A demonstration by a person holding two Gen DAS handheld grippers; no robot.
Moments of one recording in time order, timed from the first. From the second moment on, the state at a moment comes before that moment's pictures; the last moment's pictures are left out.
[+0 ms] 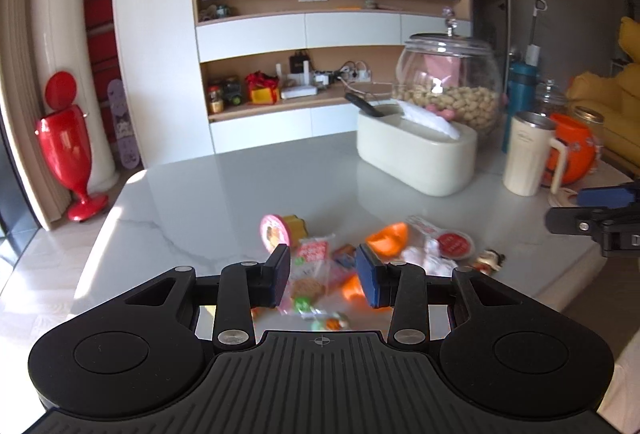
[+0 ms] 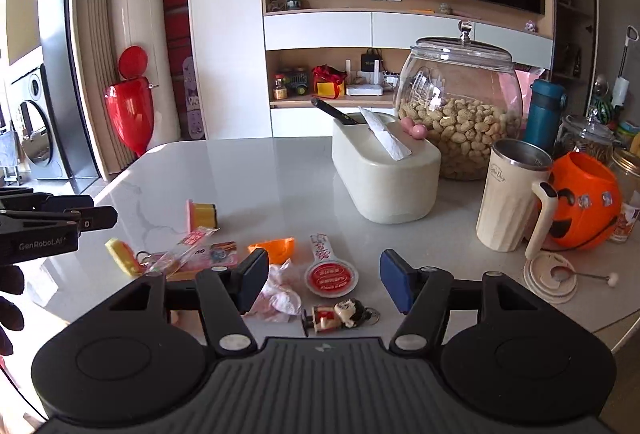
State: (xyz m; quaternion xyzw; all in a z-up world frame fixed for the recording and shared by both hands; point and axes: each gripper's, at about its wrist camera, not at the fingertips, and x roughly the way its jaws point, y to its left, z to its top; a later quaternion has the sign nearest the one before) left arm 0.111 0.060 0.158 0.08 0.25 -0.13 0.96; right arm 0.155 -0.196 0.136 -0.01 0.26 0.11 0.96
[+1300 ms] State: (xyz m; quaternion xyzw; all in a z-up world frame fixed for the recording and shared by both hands) left arm 0.055 0.043 -0.020 0.02 0.43 -0.09 0.90; right arm 0.085 -0.172 -0.039 0.02 0.50 0.13 0.86
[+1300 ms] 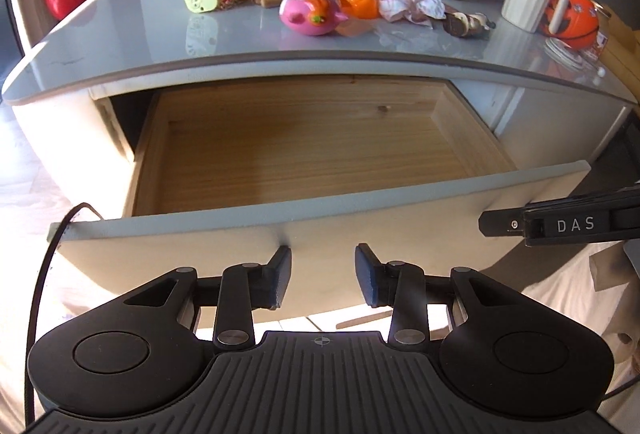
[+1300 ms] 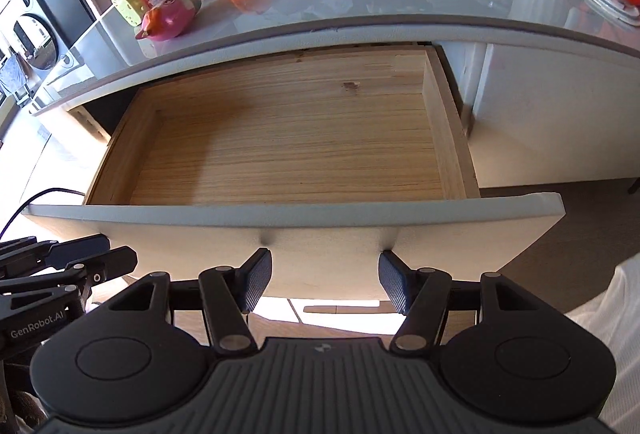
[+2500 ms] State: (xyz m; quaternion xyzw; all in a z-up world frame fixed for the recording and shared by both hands) left arm 0.105 0.032 -0.031 -0.02 0.32 -0.01 0.95; right arm 0.158 -0.151 -0.049 0.01 0.43 0.09 0.90
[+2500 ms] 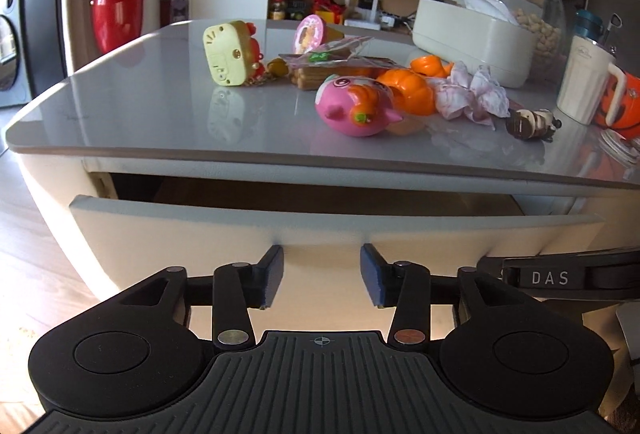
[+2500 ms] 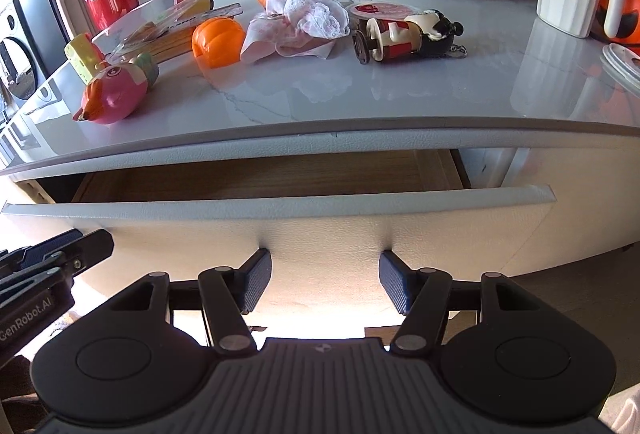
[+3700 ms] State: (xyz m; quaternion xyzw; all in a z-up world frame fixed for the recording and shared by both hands) left arm 0.070 0.037 0.003 -0.02 0.35 -0.04 0.94; right arm 0.088 -0.196 -0.002 0.02 0.40 0.06 0.92
